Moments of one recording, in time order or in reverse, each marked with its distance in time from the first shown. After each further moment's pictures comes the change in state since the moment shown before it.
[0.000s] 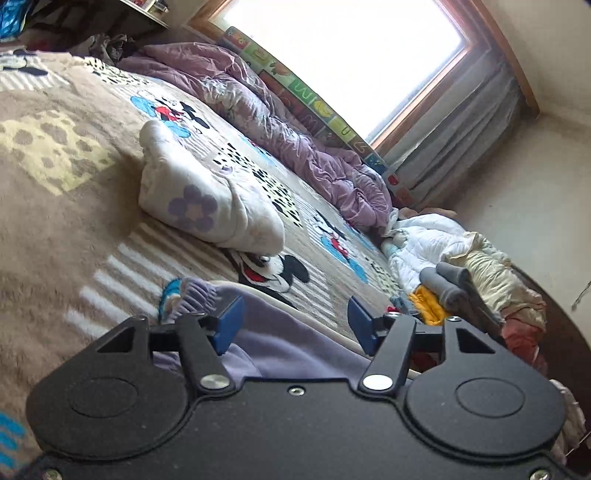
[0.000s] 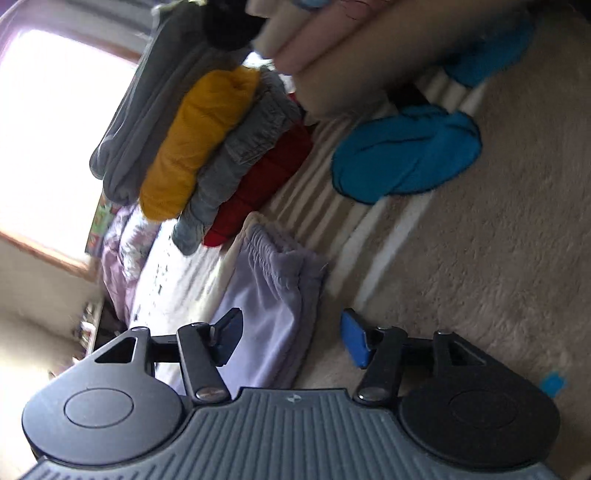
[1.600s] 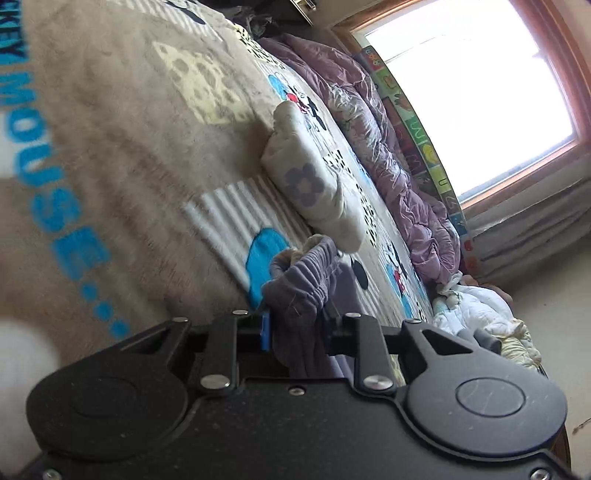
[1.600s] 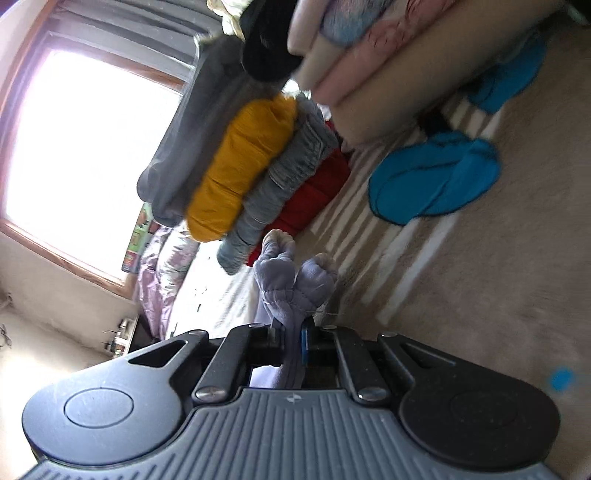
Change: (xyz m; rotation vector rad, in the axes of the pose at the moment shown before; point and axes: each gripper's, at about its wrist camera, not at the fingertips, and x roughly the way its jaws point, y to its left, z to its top) left arm -0.063 0.014 -0.044 -0.391 -0.061 0.248; right arm -0.026 0.007 -0.013 -0.022 -0.097 0.126
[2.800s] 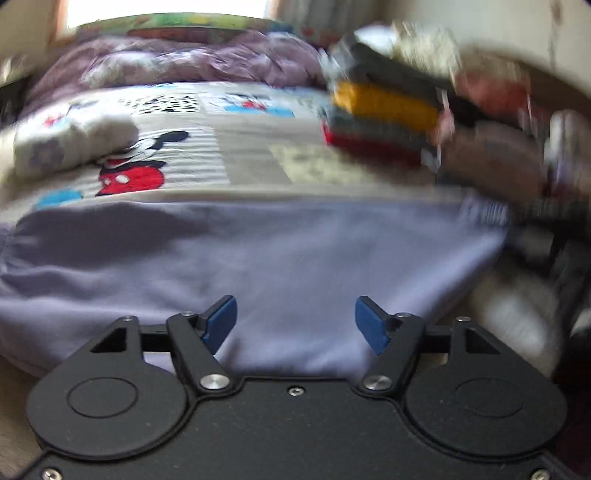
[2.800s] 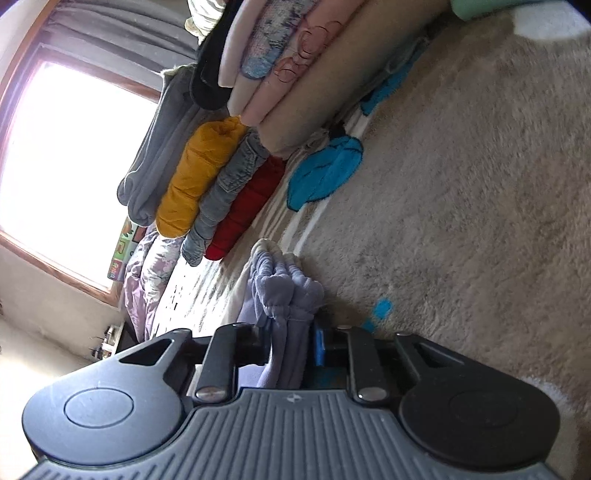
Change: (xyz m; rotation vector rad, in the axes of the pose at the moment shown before) left arm 0.029 -0.096 -0.166 0.944 0.294 -0.124; right arm -0.053 -0.052 -0.022 -0.012 -0.039 -0.056
